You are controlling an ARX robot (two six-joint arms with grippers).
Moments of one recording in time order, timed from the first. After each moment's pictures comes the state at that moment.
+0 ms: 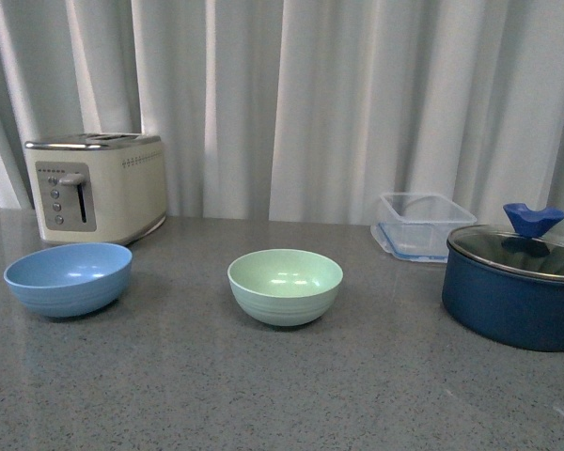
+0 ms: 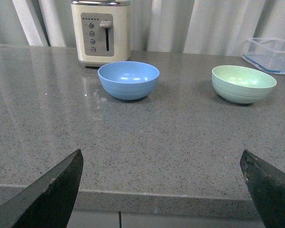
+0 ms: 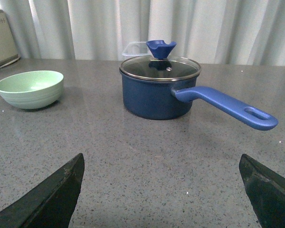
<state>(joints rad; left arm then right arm) 0.00 0.00 0.02 0.00 0.00 0.00 0.00 0.00 0.01 0.00 0.00 0.00</state>
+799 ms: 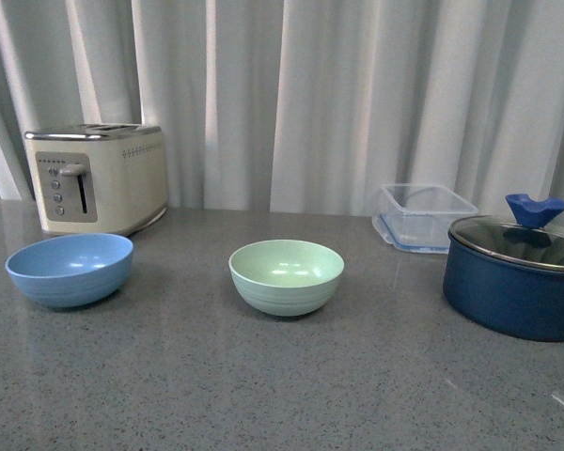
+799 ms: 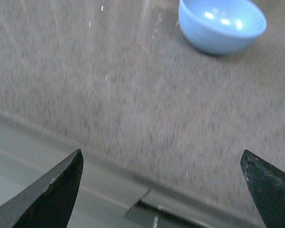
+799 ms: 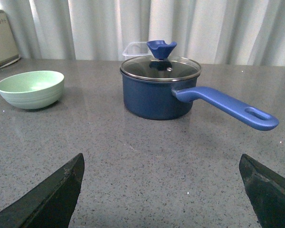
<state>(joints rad) 0.20 0.83 0.33 0.12 -0.03 -0.17 0.00 0.00 0.01 0.00 0.00 0.00</state>
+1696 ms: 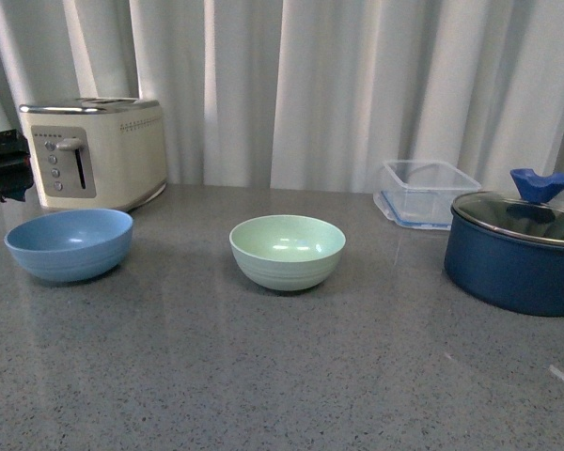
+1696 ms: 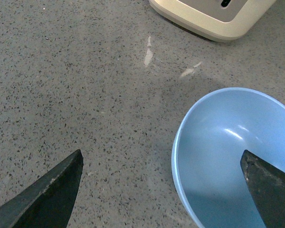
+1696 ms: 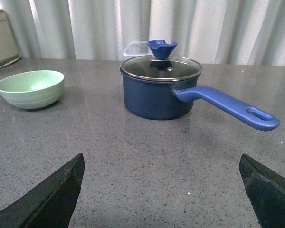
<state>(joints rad) 0.17 1.88 1.45 -0.15 -0.09 -0.25 0.00 0.00 0.01 0.00 0.00 0.00</state>
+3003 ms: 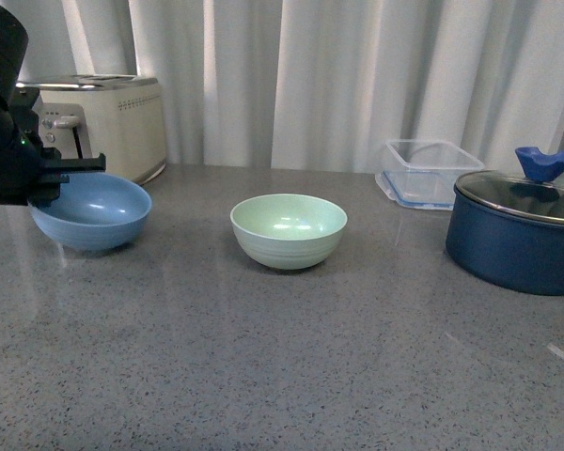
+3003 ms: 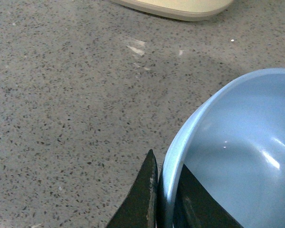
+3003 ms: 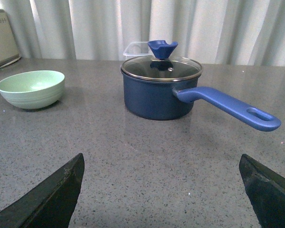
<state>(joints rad) 0.05 2.12 1.72 -0.25 -0.23 -0.13 0.00 0.00 0.01 0.00 0.00 0.00</state>
